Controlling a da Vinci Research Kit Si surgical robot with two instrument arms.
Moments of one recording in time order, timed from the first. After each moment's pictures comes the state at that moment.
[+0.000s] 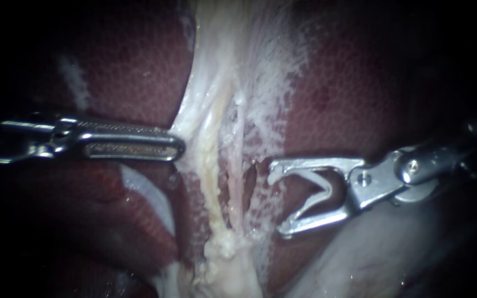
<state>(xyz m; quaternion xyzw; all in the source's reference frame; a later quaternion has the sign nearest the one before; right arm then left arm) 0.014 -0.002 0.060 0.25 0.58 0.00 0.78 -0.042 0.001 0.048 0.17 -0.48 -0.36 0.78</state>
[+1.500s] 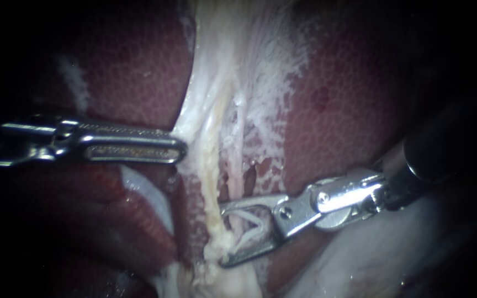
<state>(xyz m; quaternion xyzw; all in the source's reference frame) 0.021 -0.006 0.067 0.31 0.54 0.00 0.79 -0.042 0.001 0.048 0.17 -0.48 -0.36 0.78</state>
